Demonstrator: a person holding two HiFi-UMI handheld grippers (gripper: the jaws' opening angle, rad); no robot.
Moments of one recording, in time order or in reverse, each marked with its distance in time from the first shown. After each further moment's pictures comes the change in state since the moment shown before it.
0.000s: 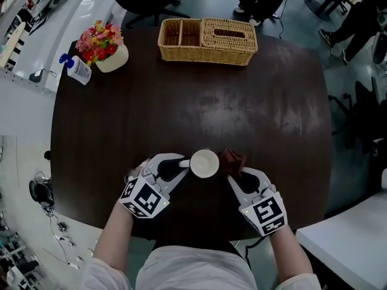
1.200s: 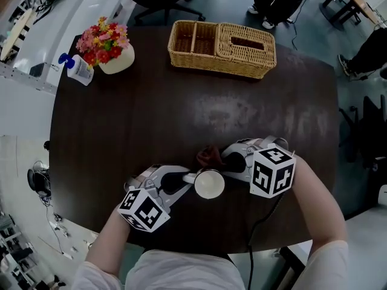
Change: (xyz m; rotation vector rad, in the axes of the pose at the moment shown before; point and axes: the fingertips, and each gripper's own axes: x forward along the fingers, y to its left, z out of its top) left arm 0.006 0.013 0.000 -0.004 0.022 -0.063; right arm 0.074 -0.002 0.034 -0.858 0.252 0.791
